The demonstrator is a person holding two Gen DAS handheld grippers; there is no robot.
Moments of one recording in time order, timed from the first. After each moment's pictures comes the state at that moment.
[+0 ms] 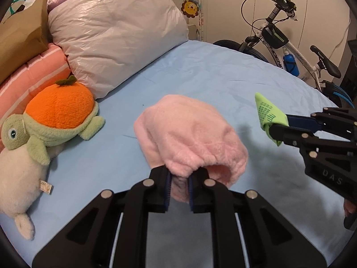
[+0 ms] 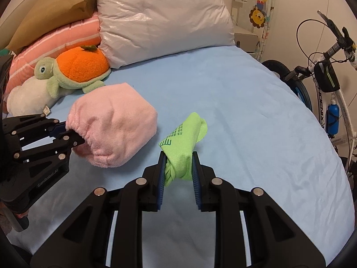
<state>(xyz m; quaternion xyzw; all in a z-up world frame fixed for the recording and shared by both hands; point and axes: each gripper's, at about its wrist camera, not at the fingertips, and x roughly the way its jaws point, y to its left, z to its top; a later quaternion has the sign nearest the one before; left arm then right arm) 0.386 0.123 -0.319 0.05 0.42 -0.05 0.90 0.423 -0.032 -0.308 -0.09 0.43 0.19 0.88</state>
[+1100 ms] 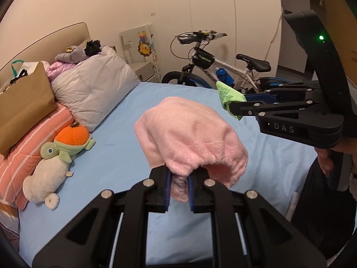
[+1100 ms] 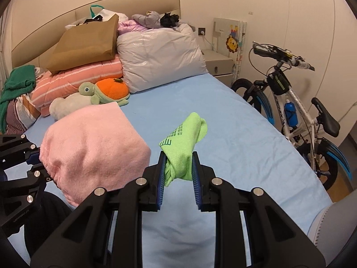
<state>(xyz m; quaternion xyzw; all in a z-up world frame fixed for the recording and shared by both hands) 0.140 -0.027 -0.153 0.12 0.34 -0.15 0.92 0.206 -0.173 -0.150 -0.06 0.36 0.17 0.91</state>
